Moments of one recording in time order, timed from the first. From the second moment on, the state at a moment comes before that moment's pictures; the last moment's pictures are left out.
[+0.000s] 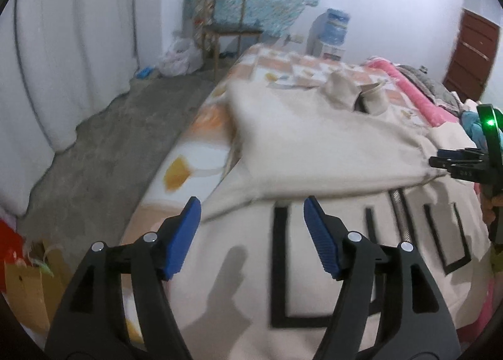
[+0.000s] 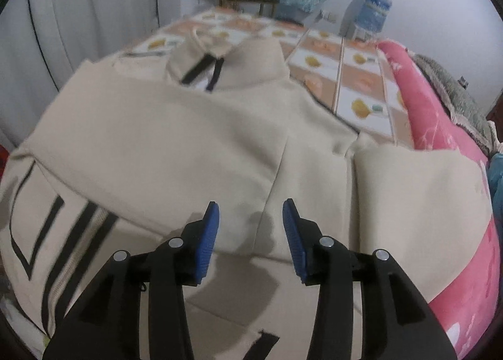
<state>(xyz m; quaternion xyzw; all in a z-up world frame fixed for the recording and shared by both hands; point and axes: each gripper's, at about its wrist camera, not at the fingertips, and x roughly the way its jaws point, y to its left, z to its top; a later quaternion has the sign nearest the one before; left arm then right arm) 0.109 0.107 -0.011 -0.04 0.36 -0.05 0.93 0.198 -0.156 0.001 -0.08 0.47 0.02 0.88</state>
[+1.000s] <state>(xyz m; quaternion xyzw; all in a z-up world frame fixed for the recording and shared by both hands) 0.129 0.012 -0.041 0.21 0.33 -0.05 0.92 0.165 -0.243 -0.017 0.30 0.45 0.03 0.84</state>
